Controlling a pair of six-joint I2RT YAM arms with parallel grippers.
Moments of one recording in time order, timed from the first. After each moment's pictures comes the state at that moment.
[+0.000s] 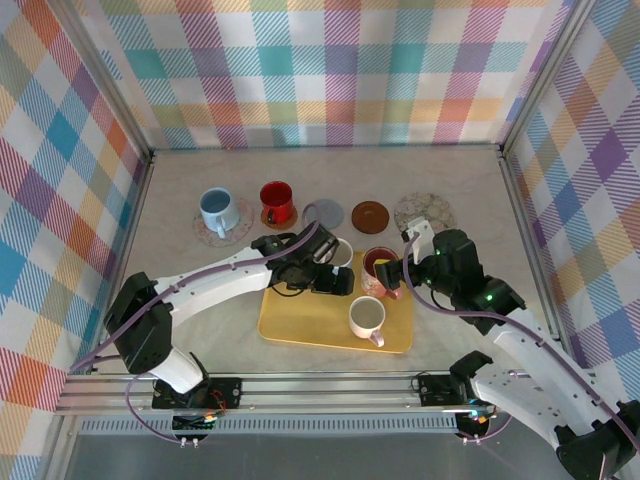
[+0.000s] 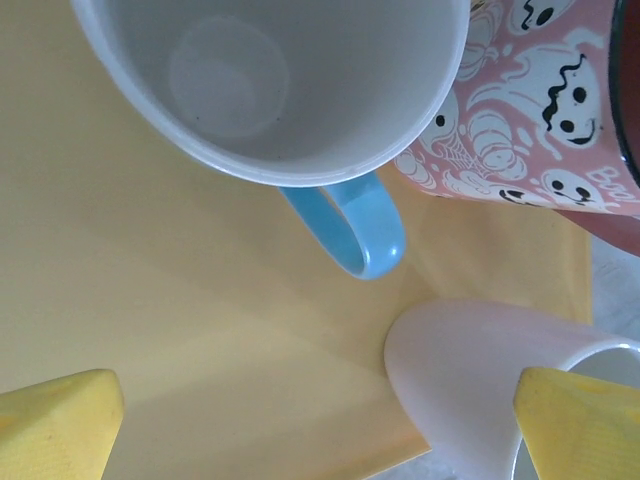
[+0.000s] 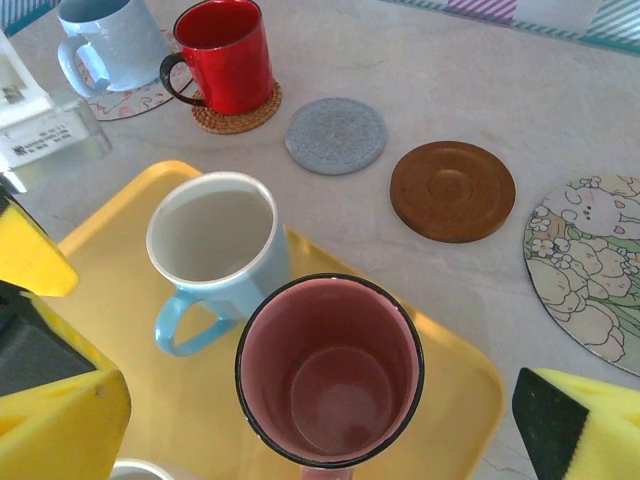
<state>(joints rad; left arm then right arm) -0.89 1.57 1.18 -0.71 0.08 -0.70 0.56 0.79 0.74 -0.50 -0.06 0.05</state>
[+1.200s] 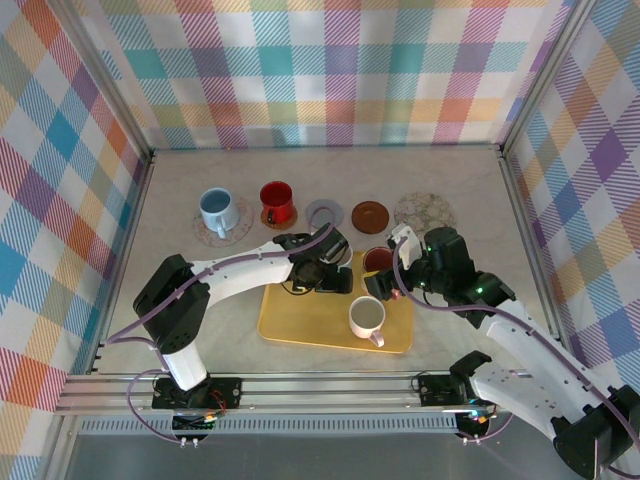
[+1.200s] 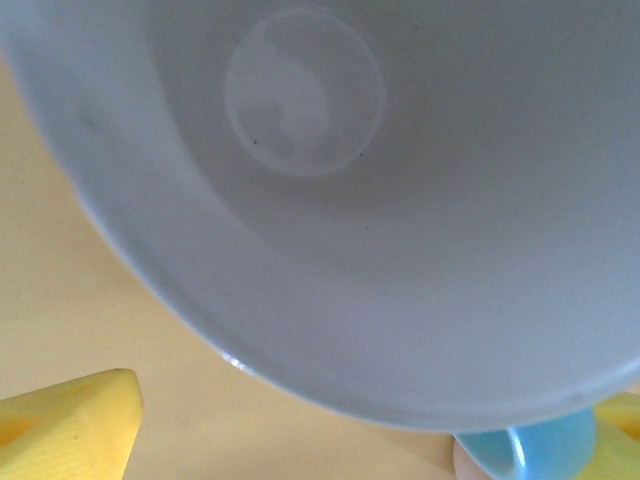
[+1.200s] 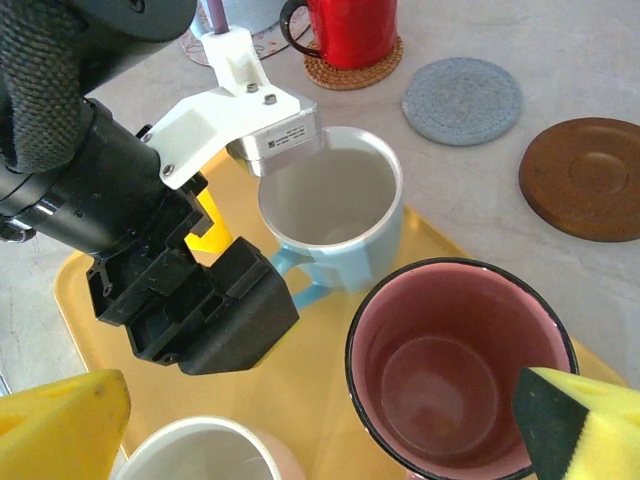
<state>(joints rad) -0.86 1.74 1.22 -0.69 0.02 -0.74 0.56 0.87 0.73 -0.49 -0.29 -0.01</state>
